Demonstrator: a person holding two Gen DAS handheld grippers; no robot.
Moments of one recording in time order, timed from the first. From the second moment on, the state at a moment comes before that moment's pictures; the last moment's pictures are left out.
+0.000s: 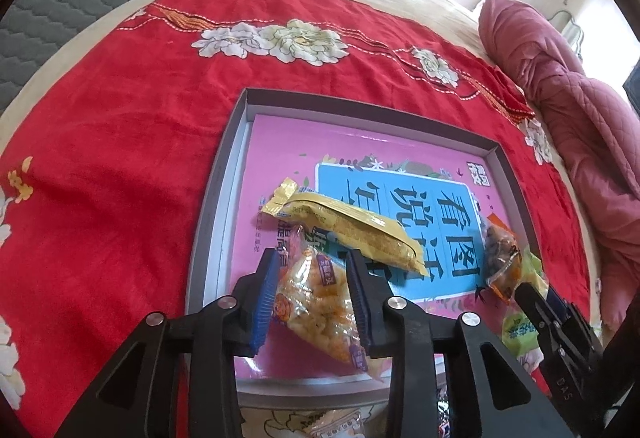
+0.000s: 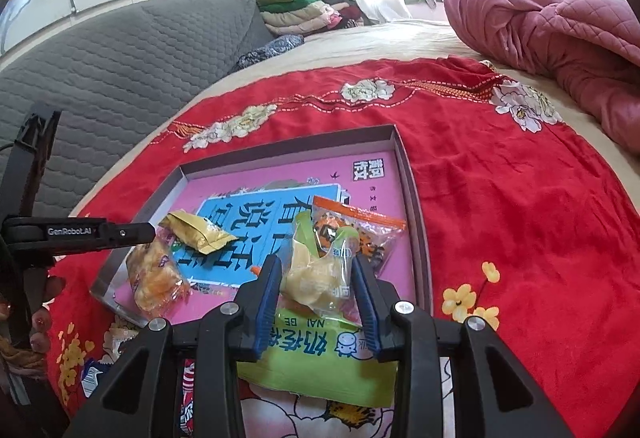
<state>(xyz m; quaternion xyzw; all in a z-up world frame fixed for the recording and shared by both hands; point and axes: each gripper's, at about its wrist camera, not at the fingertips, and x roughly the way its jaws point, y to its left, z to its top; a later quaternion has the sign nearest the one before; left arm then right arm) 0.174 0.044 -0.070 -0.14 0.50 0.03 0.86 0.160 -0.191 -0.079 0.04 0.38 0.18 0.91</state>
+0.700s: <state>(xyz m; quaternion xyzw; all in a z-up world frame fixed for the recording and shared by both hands) 0.160 0.048 -0.067 -0.15 0.51 0.00 0.85 0.171 -0.190 -0.083 0.07 0.44 0.12 0.89</state>
